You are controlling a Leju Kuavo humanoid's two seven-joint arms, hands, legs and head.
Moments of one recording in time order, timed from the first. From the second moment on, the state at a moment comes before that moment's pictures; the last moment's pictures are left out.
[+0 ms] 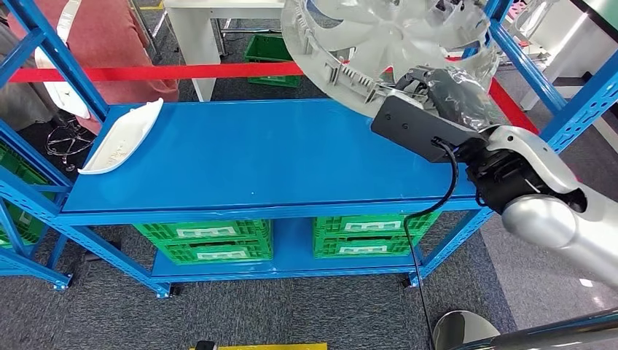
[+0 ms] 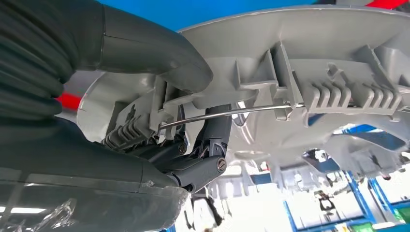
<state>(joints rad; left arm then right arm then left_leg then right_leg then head) -0.14 -0.04 -1.09 -0.22 1.04 0.30 -0.34 -0.98 -0.75 0.98 -1.97 0.16 -0.15 0.66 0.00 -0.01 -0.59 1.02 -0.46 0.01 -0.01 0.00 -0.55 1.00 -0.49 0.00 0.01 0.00</state>
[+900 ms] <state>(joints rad) -0.11 -0.04 -1.04 -0.22 1.09 0.29 -0.38 -0.64 -0.87 0.69 -2.22 0.23 -0.41 0.67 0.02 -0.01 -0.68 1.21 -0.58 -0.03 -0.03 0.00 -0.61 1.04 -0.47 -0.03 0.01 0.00</state>
